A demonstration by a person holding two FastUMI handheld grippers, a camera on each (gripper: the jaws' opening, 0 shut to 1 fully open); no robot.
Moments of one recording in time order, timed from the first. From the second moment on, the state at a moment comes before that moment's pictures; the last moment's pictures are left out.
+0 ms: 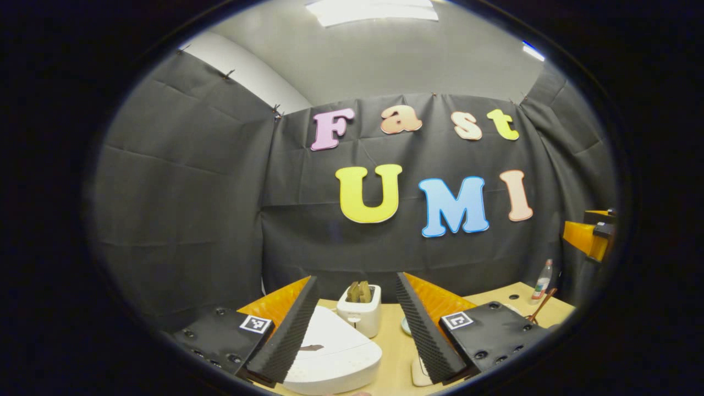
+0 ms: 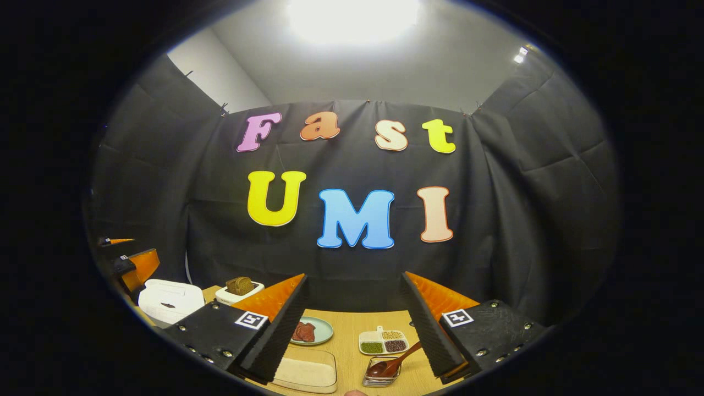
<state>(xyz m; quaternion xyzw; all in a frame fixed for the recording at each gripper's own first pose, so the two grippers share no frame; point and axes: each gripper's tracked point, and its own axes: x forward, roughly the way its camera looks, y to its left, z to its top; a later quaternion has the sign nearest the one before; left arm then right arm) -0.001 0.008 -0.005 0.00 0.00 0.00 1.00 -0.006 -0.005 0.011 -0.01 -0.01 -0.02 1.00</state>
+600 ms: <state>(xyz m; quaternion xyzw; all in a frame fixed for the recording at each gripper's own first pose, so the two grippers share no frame) -0.004 0.009 -0.005 0.01 0.00 0.01 1.00 -0.004 -0.005 0.007 -0.01 -0.01 -0.02 1.00</state>
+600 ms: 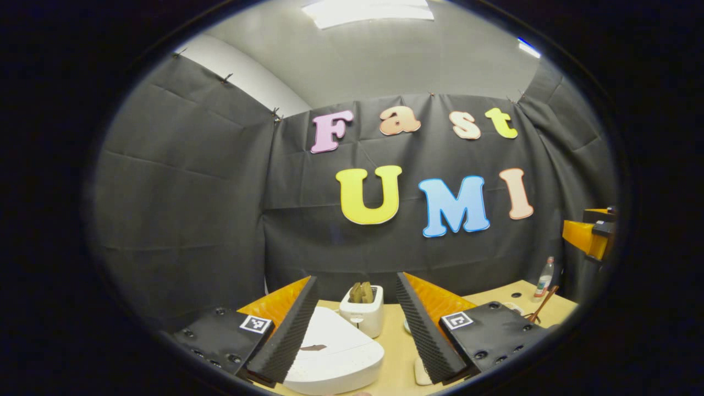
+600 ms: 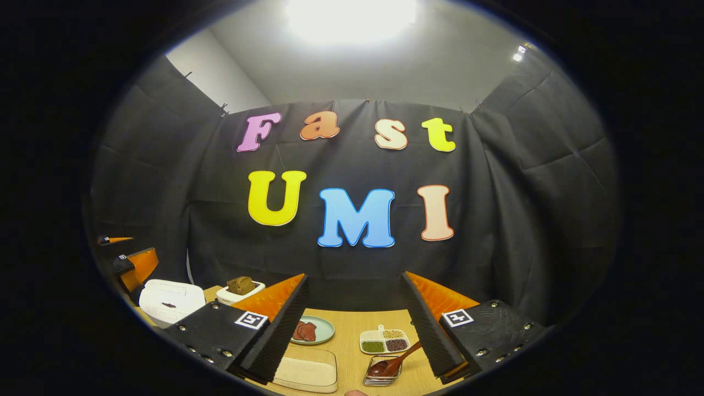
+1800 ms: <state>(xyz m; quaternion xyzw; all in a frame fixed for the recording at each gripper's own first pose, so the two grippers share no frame) 0.001 0.012 0.011 0.02 -0.04 0.02 1.00 0.011 -0.001 0.020 -0.01 -0.04 0.00 1.00</state>
